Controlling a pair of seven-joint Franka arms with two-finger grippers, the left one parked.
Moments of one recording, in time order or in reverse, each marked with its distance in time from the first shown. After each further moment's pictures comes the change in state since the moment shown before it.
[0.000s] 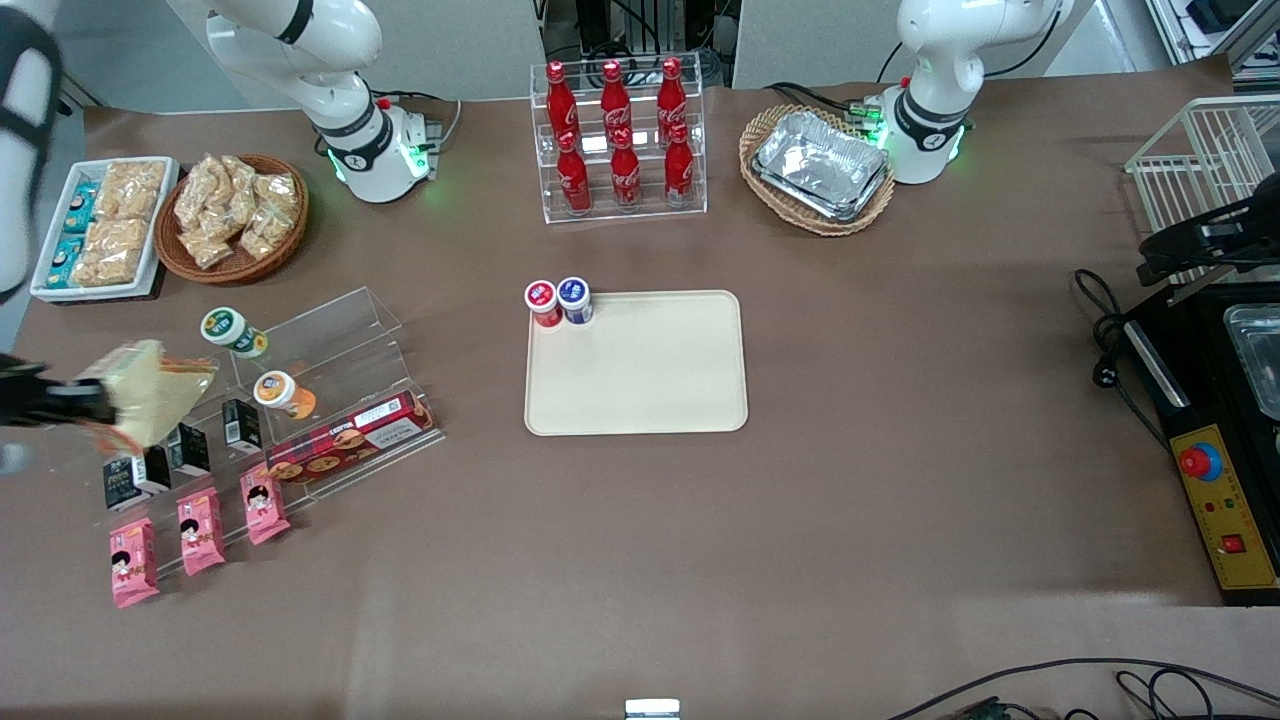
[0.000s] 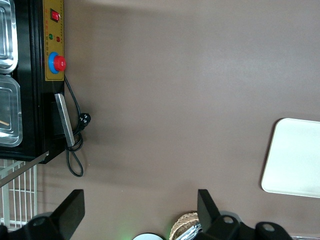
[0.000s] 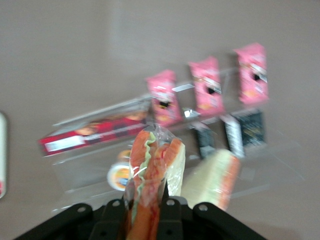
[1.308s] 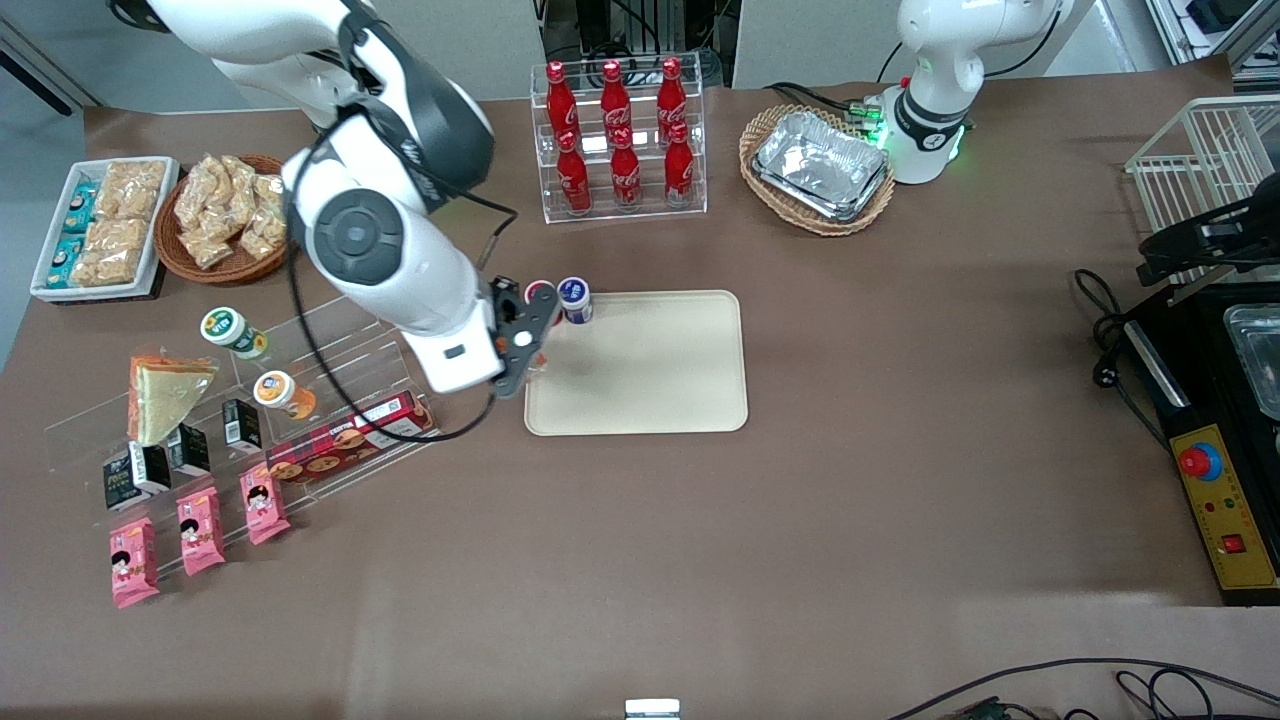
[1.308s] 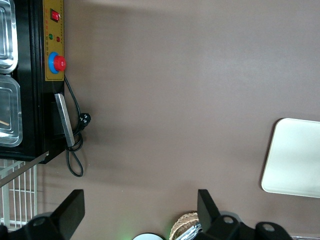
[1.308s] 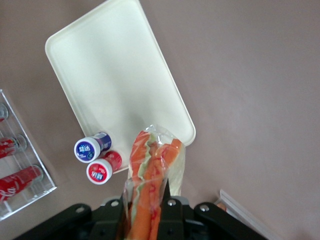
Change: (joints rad) arm 0.270 0.097 0.478 -0.012 -0.010 0.069 -0.241
